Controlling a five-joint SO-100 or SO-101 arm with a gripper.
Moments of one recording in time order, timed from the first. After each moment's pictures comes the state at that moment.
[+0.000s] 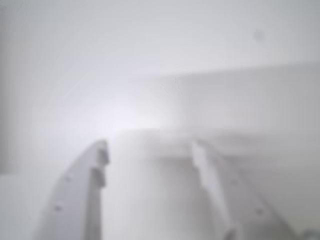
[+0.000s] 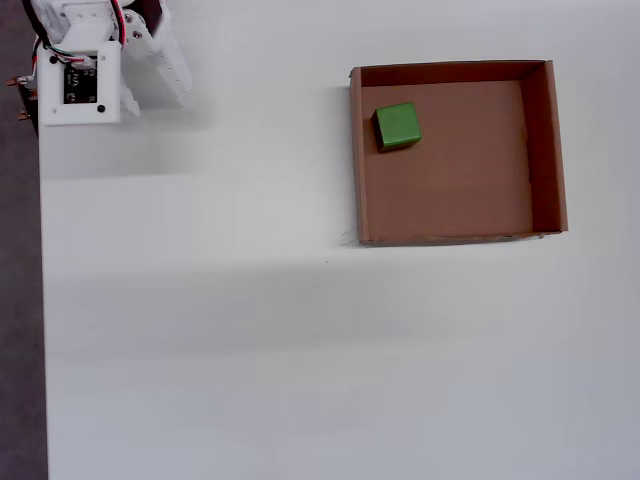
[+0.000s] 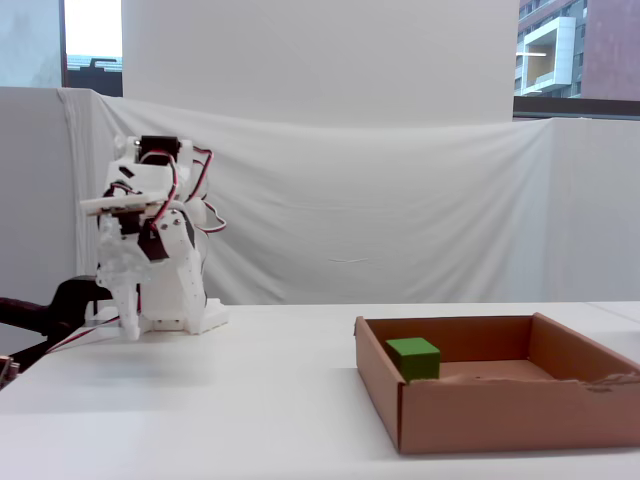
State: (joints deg) arm 1.8 181.8 170.5 54.8 -63.2
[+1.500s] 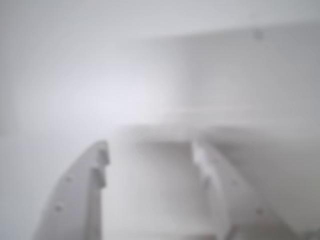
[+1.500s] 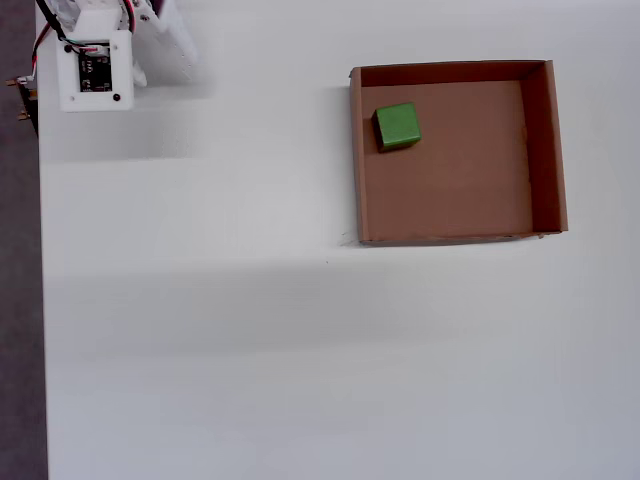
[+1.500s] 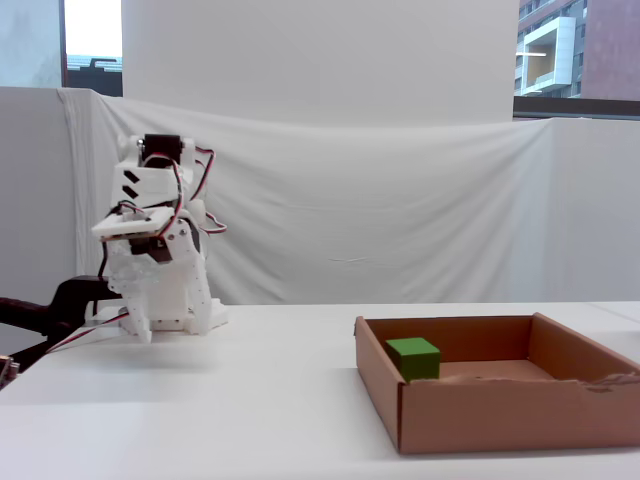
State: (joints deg) arm -0.2 183.0 170.5 70.5 -63.2
